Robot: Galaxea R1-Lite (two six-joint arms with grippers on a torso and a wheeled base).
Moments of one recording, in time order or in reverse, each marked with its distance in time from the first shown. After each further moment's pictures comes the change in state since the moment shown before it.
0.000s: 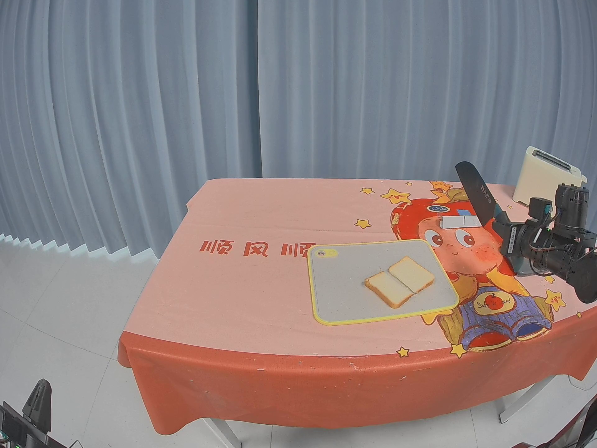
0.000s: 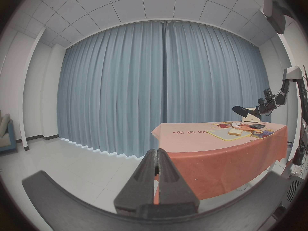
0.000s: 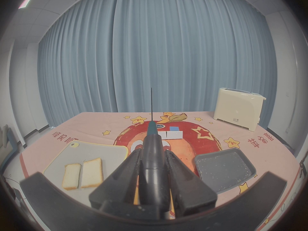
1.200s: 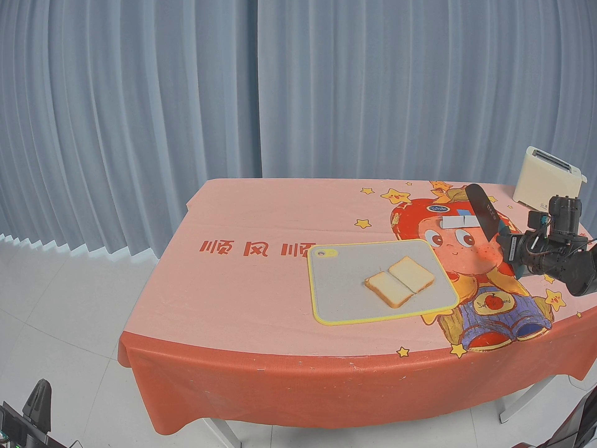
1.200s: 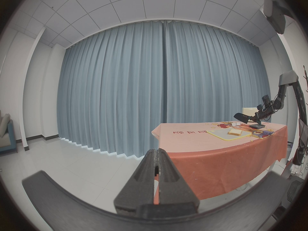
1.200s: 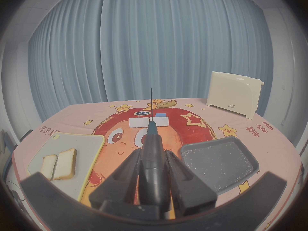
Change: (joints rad) left arm 0.000 0.000 0.000 0.000 0.000 0.000; right arm -0.119 0.148 -0.047 0.000 0.049 -0.019
